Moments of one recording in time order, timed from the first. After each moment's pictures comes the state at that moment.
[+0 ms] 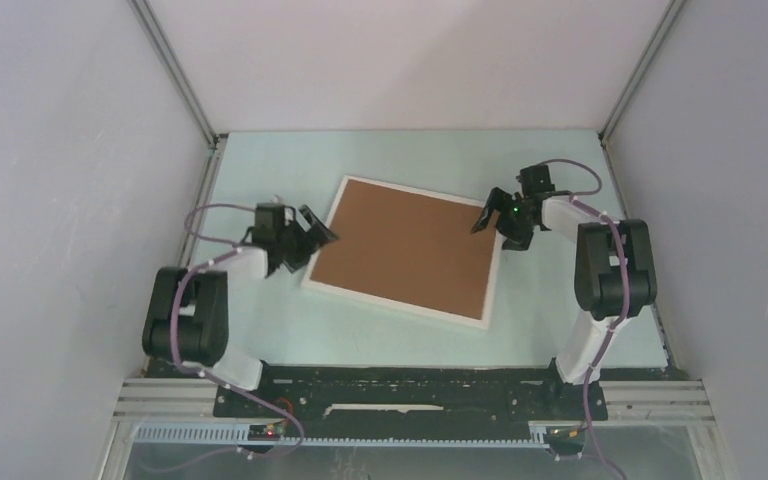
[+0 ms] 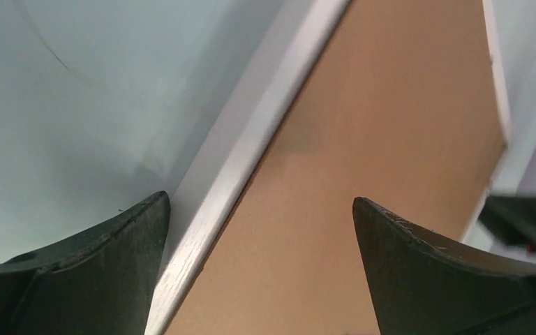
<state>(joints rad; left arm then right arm) -0.06 1.59 0.76 0.01 0.26 -0.76 0.11 1.85 1.16 -0.40 -0.34 0.54</state>
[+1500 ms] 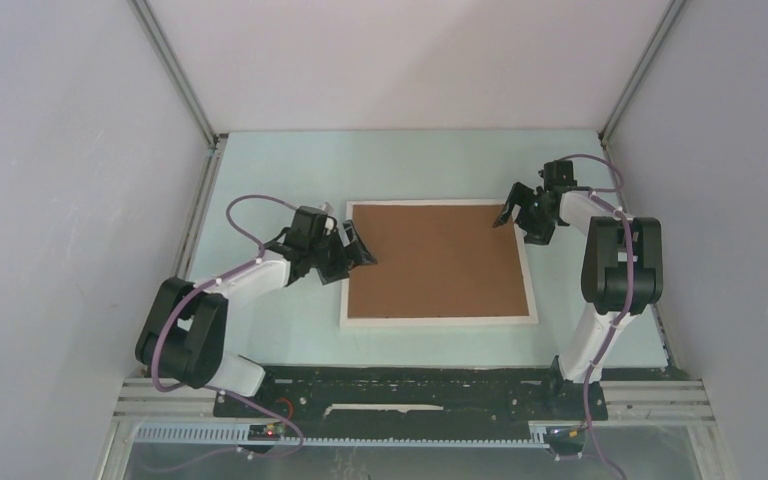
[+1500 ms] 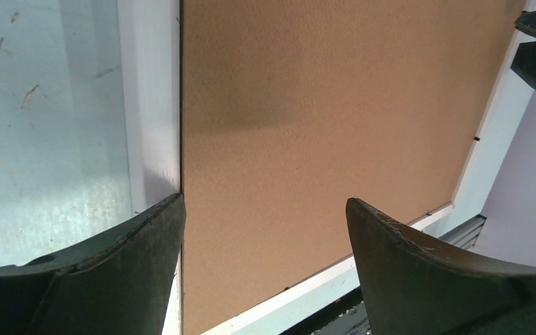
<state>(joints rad) -0.41 1.45 0.74 -0.16 0.27 -0.78 -0.03 1.88 1.22 -0.43 -0.28 0.43</state>
